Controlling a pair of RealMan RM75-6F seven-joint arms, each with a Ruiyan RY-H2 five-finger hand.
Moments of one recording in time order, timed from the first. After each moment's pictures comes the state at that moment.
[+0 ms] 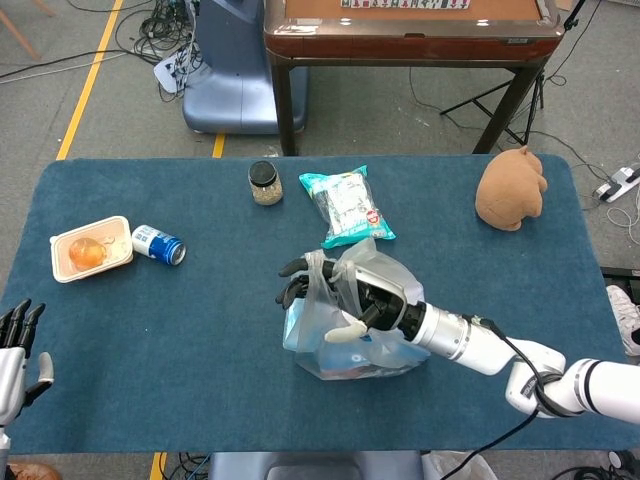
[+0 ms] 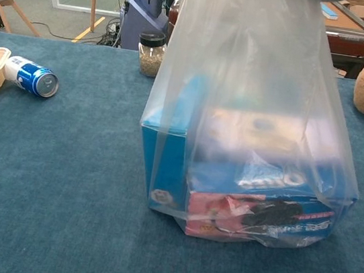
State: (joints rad) left arm -0.03 -1.02 -0.05 -1.89 1.38 1.54 0.31; right arm 1.04 -1.13 -0.01 -1.69 -1.76 1.20 2.13
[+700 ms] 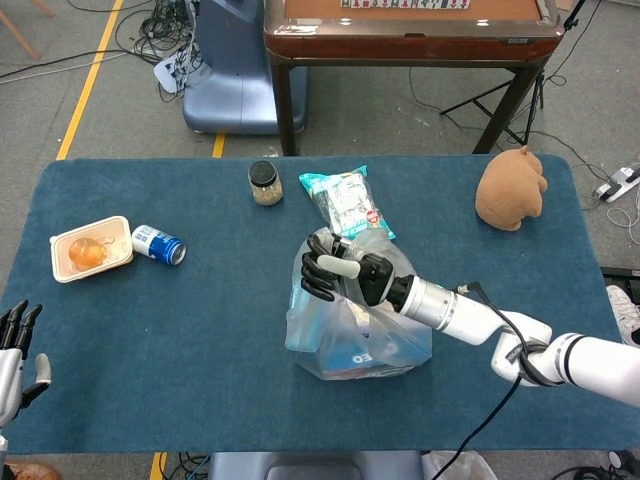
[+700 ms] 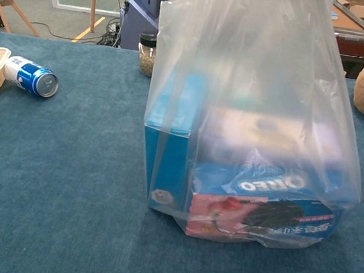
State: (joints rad) left arm -0.03 -1.02 -0.05 -1.89 1.38 1.54 0.30; right arm 1.12 -1.15 0.01 -1.54 -1.73 1.15 2.65
